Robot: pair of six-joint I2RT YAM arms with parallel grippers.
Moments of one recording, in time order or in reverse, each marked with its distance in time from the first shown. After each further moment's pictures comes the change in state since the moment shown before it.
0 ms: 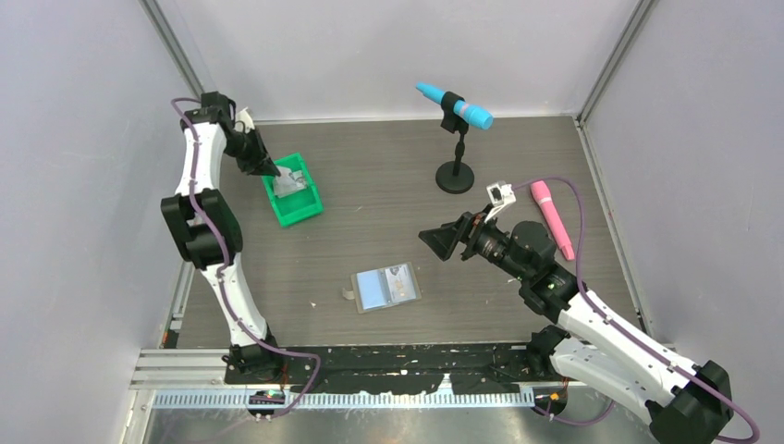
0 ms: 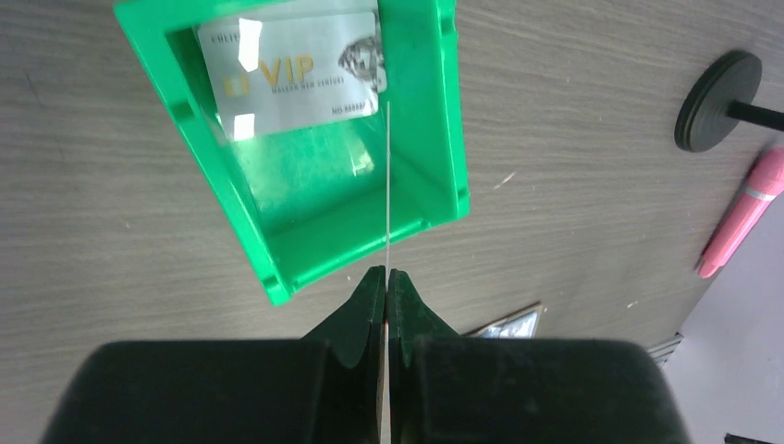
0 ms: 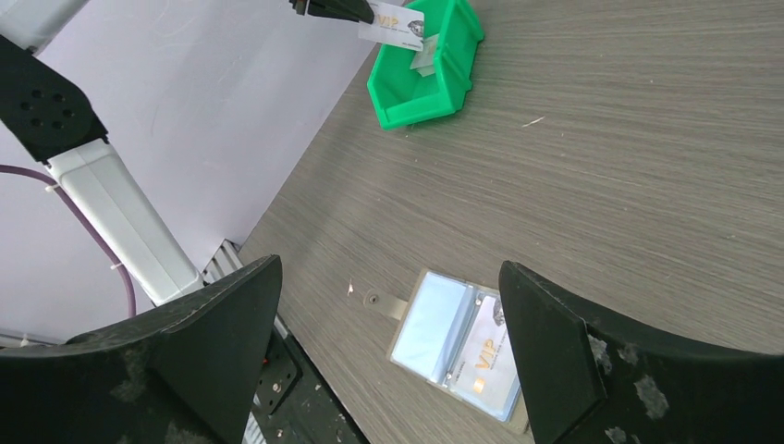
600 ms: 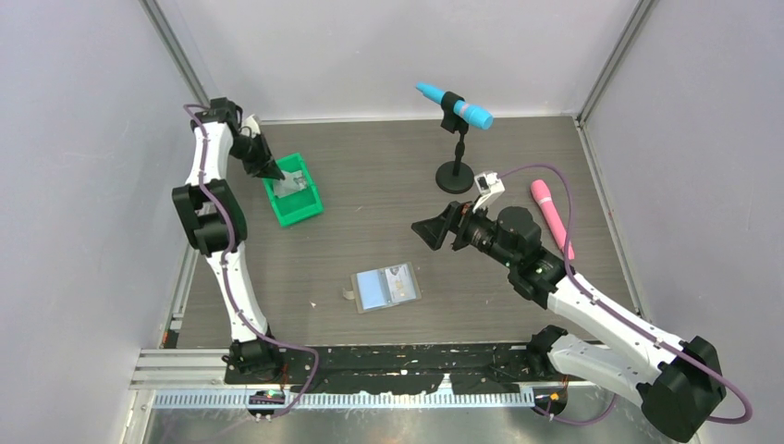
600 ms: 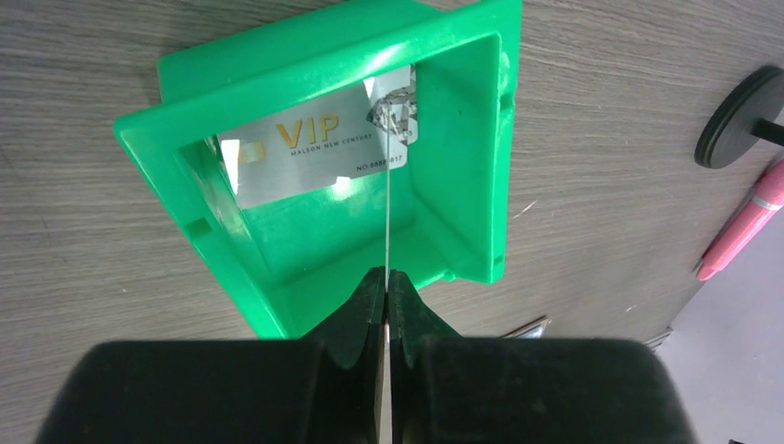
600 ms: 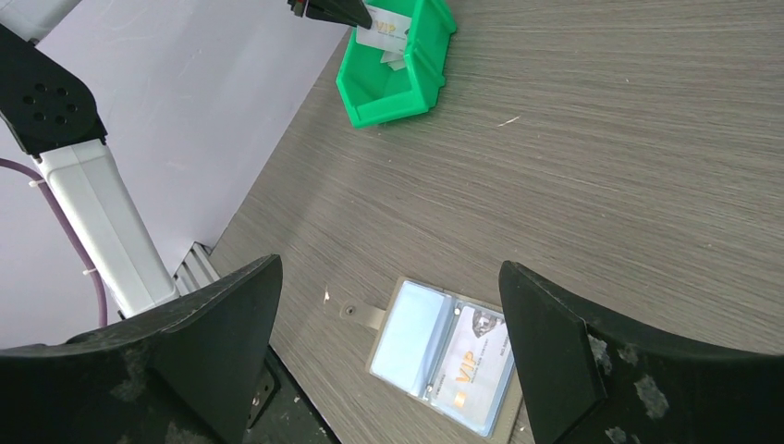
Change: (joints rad) left arm 0.004 0.205 0.167 -0.042 0.027 0.011; right arm 0.000 0.141 0.085 -0.014 0.029 -0.034
